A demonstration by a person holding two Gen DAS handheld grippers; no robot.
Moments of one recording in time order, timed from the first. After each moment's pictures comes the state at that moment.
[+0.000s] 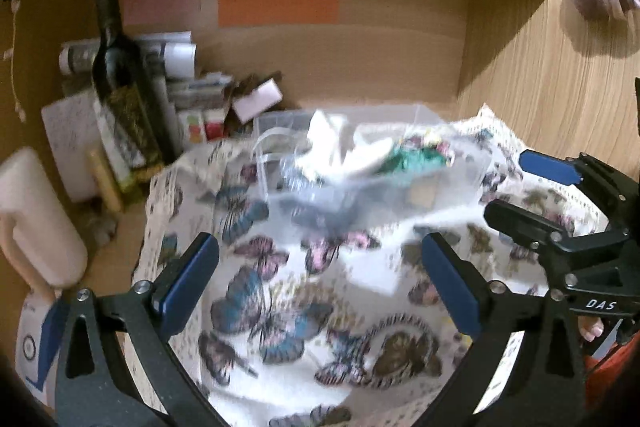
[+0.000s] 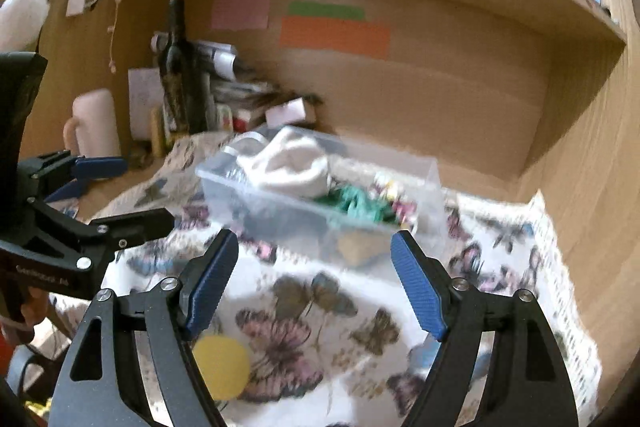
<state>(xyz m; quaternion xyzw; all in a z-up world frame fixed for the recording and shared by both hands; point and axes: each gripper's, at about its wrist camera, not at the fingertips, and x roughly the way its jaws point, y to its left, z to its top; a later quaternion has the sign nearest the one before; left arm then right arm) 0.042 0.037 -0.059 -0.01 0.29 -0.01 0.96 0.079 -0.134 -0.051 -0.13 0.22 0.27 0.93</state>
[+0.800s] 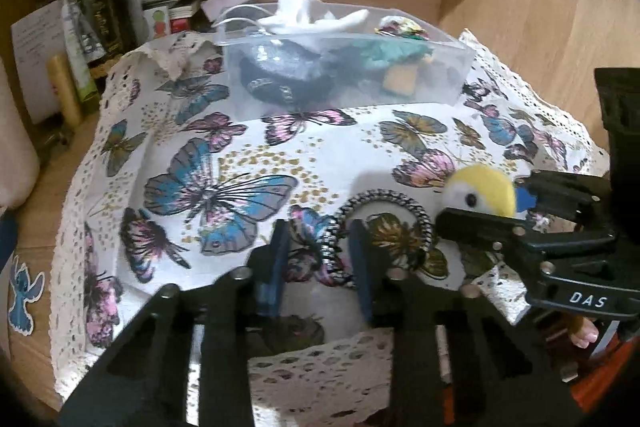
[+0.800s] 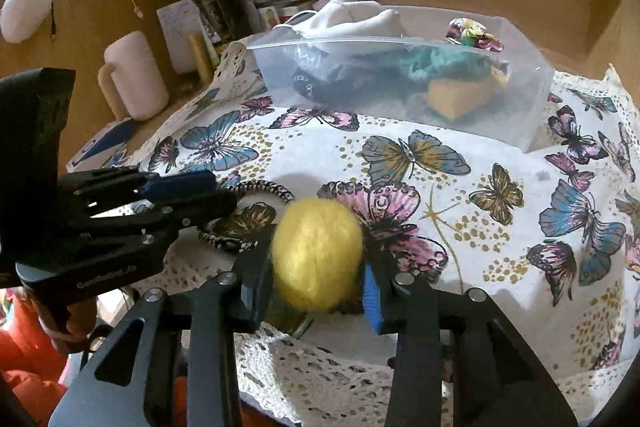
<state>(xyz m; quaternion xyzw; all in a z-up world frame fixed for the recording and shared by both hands) 0.025 0.020 -0.130 -0.03 0.38 -0.06 0.92 0.067 -0.126 -0.125 -0.06 0.37 0.35 0.86</state>
